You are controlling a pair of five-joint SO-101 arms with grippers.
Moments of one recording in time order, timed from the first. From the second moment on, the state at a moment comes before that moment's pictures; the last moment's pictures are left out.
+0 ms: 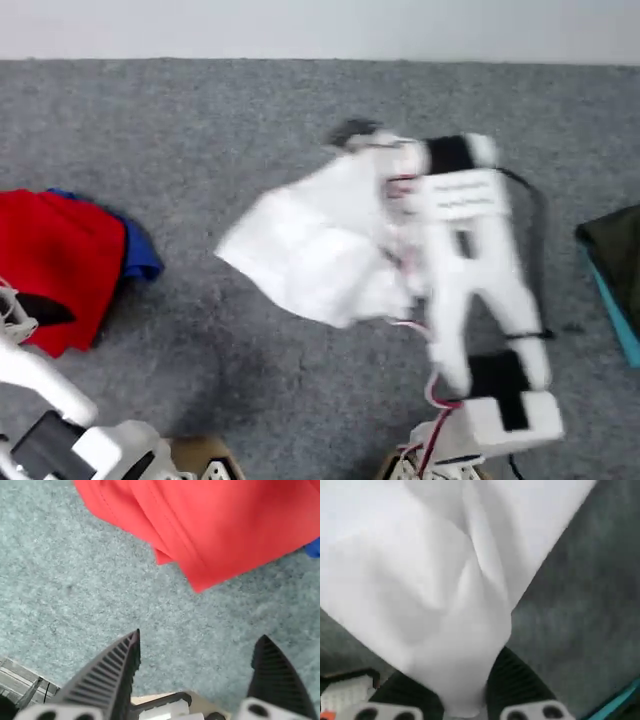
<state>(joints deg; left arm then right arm) -57.4 -8.3 11.9 98.9 -4.5 -4.9 1.3 -5.0 100.6 38.2</state>
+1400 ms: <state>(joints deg) -48.4 -8.3 19.2 98.9 -4.5 -32.6 -2.4 31.0 89.3 46.9</state>
